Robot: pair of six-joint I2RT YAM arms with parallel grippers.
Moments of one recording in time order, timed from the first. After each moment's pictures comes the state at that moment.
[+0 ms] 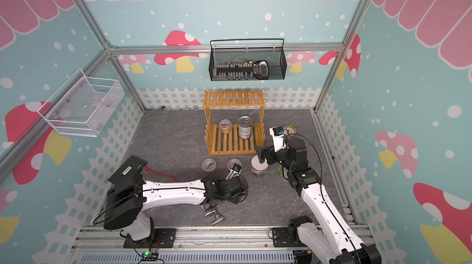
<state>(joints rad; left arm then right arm) -1.20 1.71 1.08 -0.54 -0.39 -0.63 0.23 0.93 0.69 -0.14 -0.34 0.05</state>
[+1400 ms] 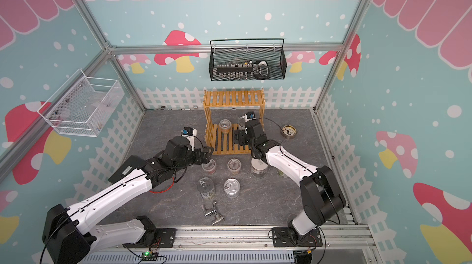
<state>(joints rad) -0.63 1.18 0.90 -0.32 -0.12 -0.46 0.53 1.60 1.12 -0.10 0.17 0.33</state>
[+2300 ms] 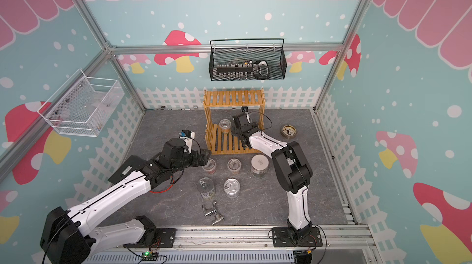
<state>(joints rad) -0.58 1.16 0.83 -0.29 -0.05 -0.44 0.52 2.00 1.46 -0.14 0.38 0.33</state>
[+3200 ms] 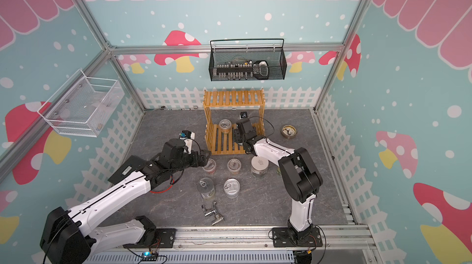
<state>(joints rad) -0.57 1.16 0.82 -0.29 -0.02 -0.44 0.54 1.83 1.23 -0.05 0.26 0.23</state>
